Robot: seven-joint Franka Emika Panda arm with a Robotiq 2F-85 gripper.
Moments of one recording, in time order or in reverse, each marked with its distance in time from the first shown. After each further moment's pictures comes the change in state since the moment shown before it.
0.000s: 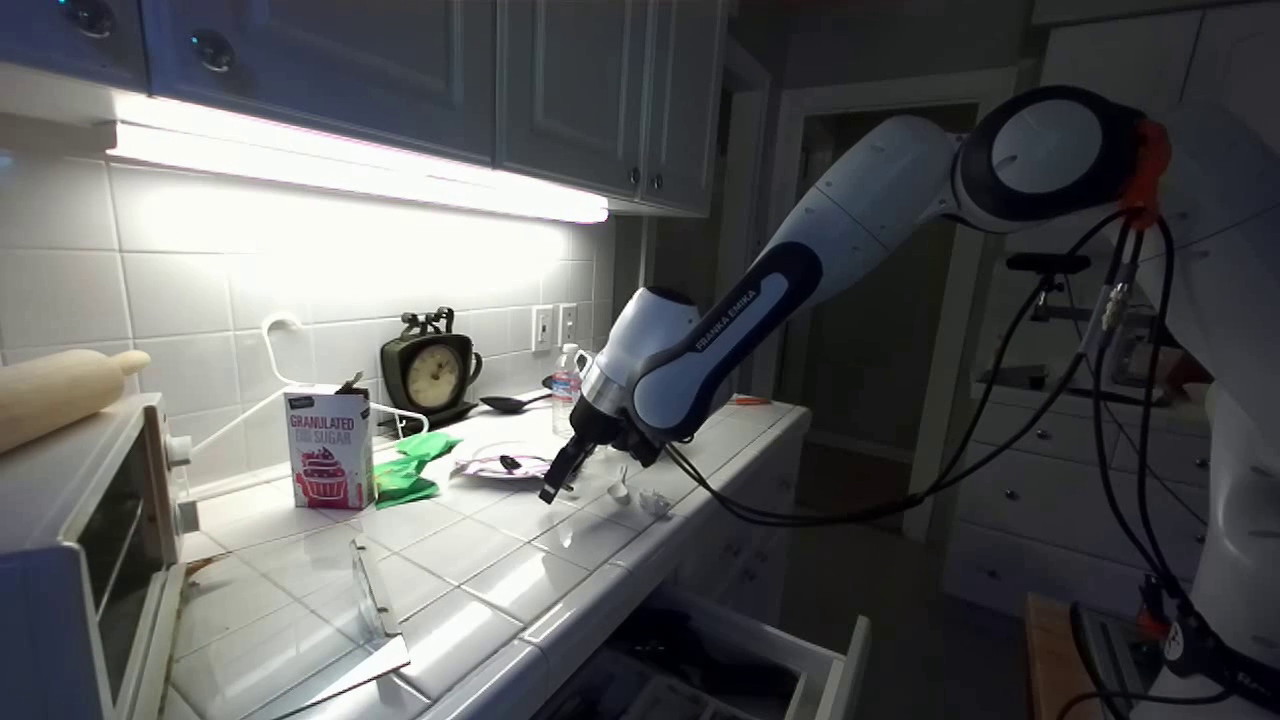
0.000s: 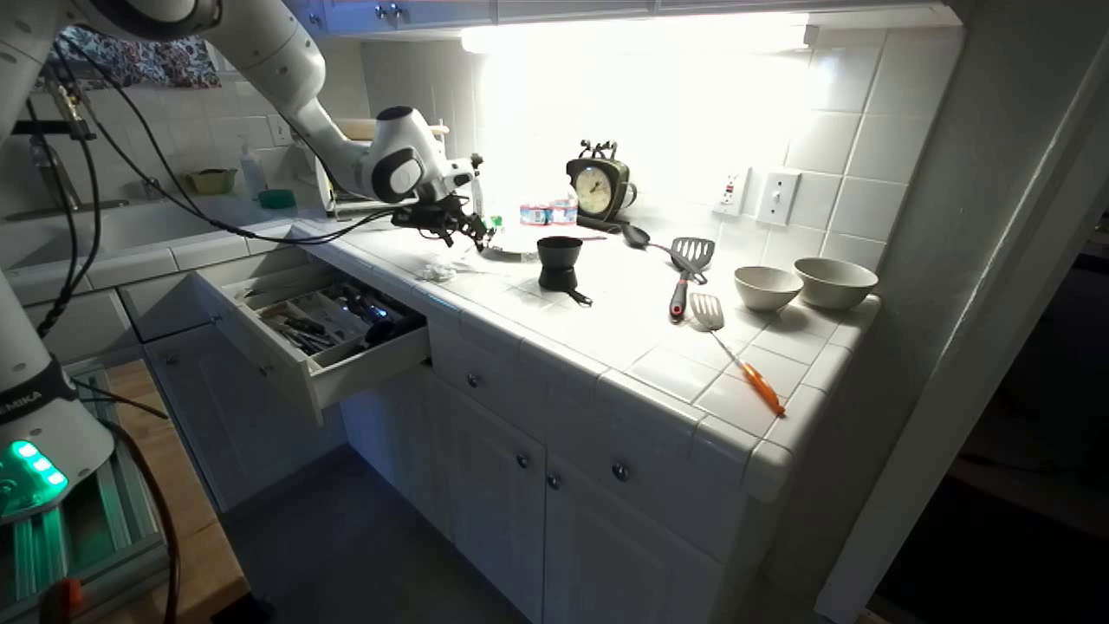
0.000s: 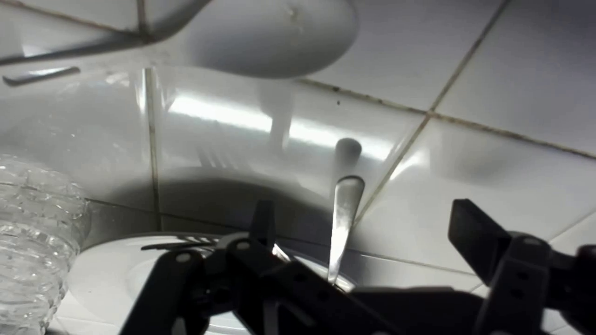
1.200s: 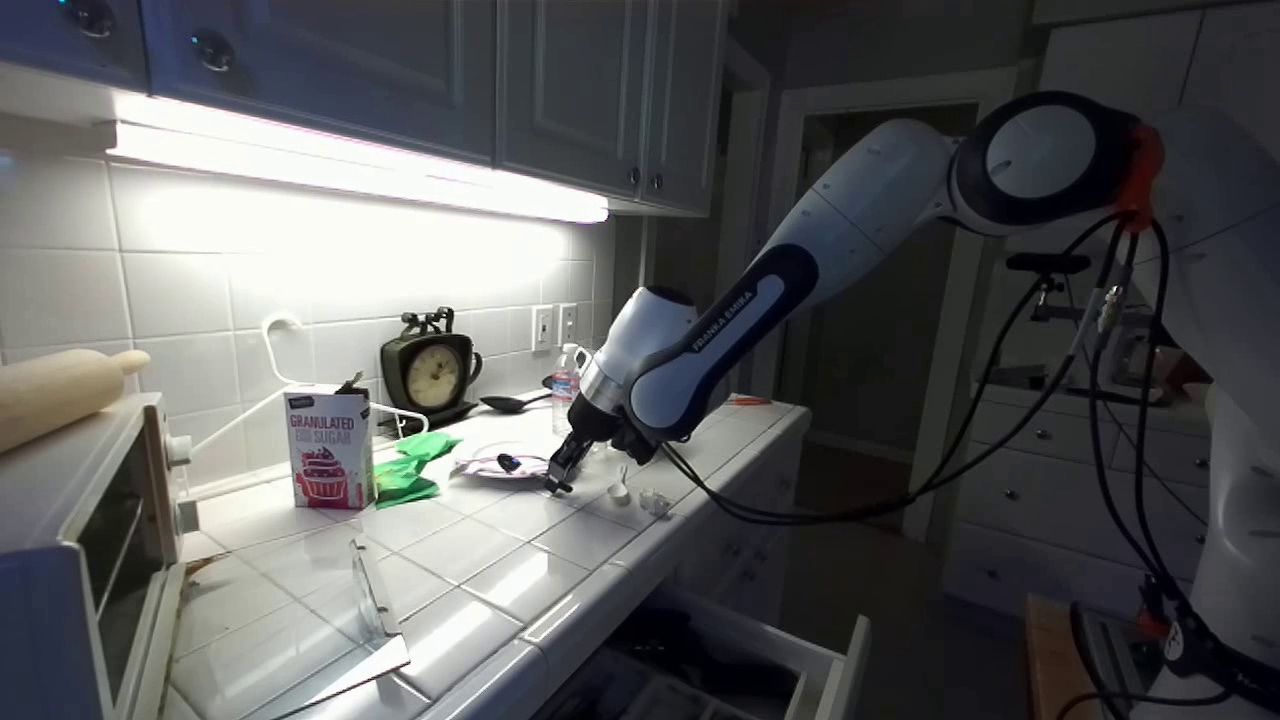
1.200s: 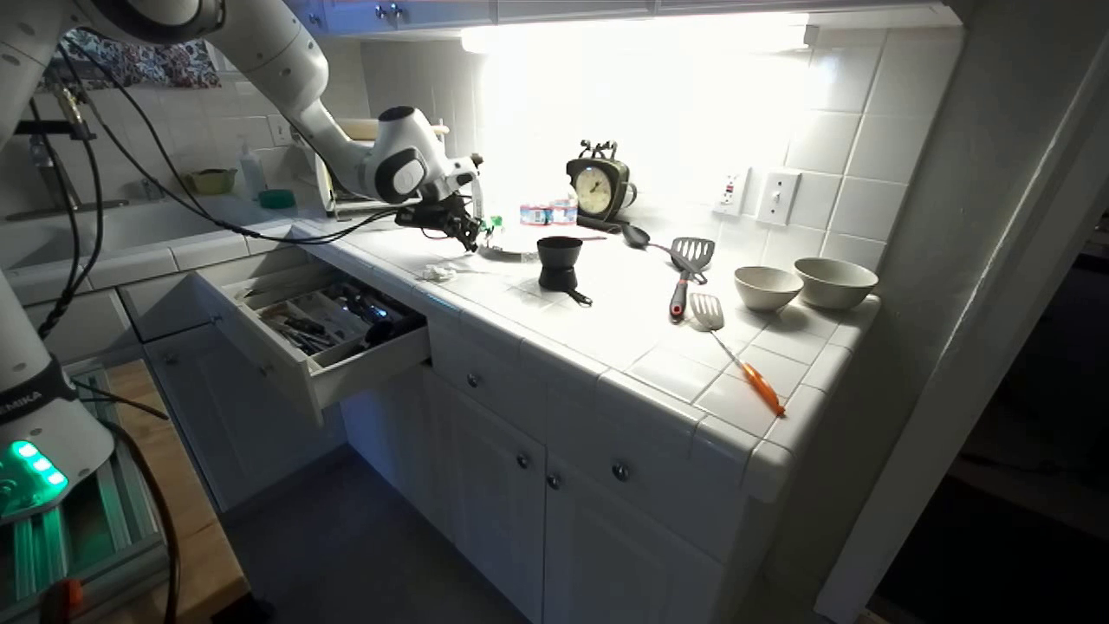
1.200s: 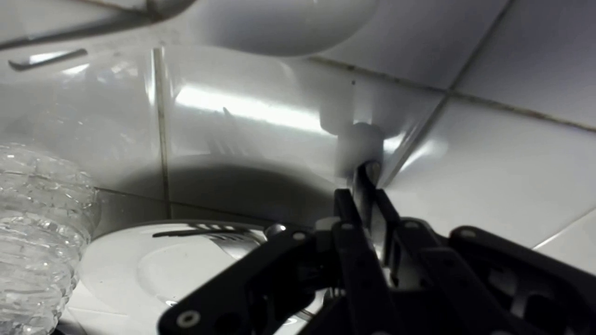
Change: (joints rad) arm 0.000 0.012 -0.006 0.020 0.000 0.014 0.013
